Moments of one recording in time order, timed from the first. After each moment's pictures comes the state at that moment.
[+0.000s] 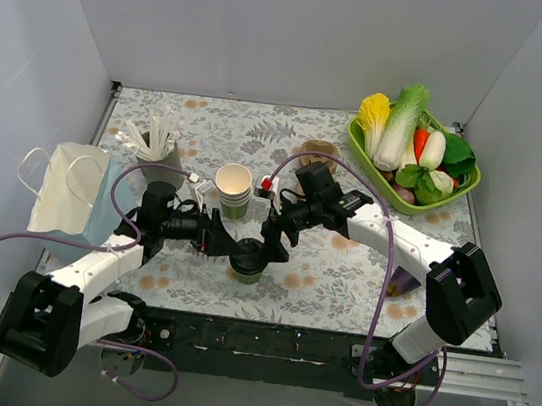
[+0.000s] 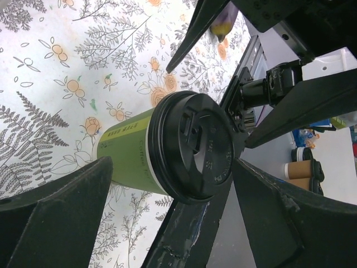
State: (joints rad) left arm -0.27 1.06 0.42 0.12 0.96 -0.46; right arm 0.79 1.58 1.13 -0.40 -0.83 -0.26
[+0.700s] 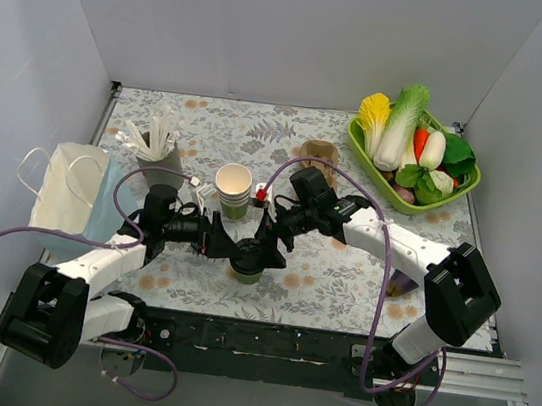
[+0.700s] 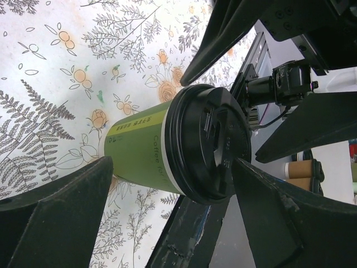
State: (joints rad) left arm -0.27 1.11 0.38 0.16 0.95 -0.46; right arm 0.82 1.58 1.10 -0.35 -0.84 -0.34
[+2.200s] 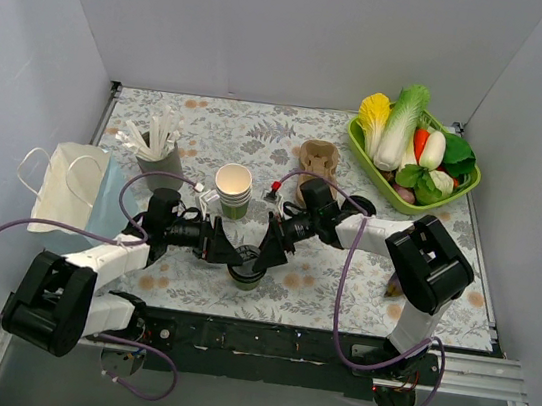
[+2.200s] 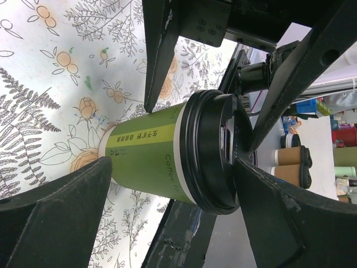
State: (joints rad) left arm -0.28 1.18 0.35 0.22 0.99 -0.46; right arm 0.71 1.79 0.91 0.16 -1.20 0.26
